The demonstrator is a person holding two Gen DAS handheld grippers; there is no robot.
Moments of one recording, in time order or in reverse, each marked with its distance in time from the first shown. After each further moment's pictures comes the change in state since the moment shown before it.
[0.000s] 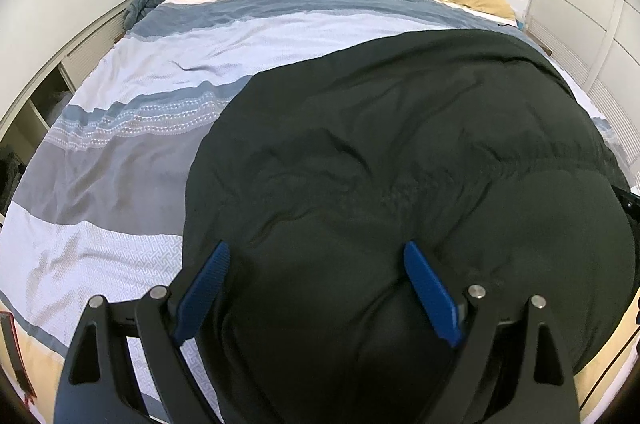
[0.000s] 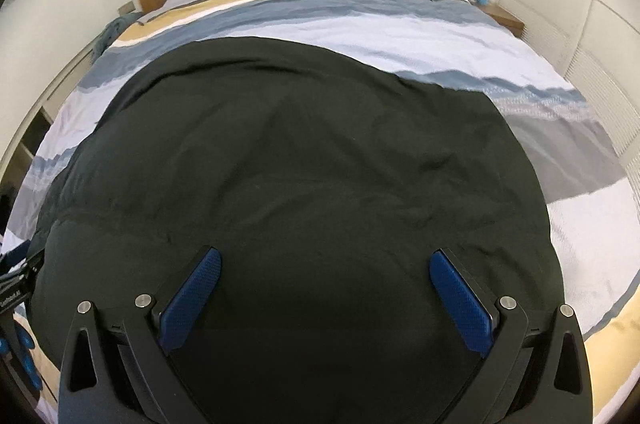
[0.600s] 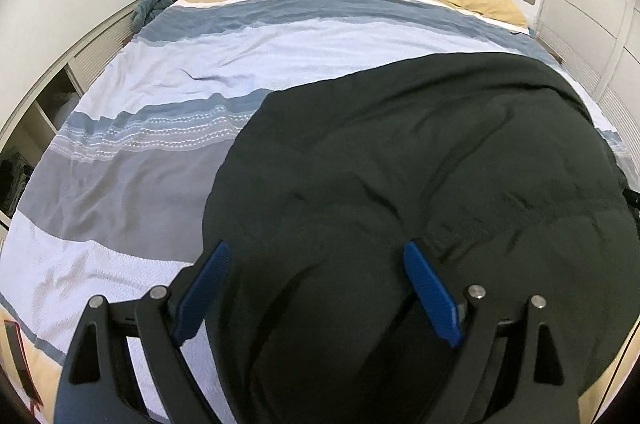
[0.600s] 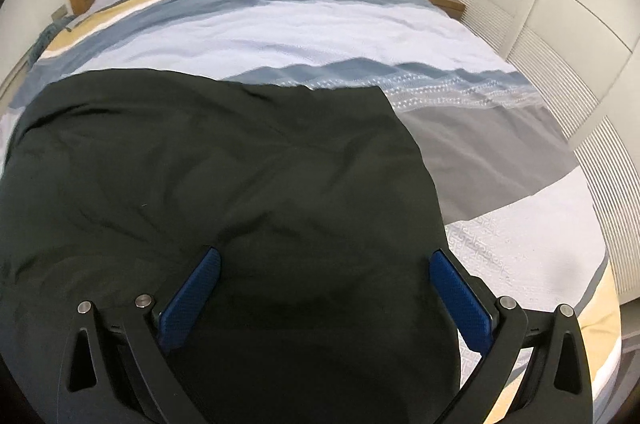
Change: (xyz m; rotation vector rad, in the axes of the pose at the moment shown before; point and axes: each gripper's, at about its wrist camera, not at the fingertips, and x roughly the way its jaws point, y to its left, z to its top) left arm 0.008 0.013 0.026 -0.019 -0.010 0.025; right arm 0.016 -0.063 0.034 0.052 0.032 -0.188
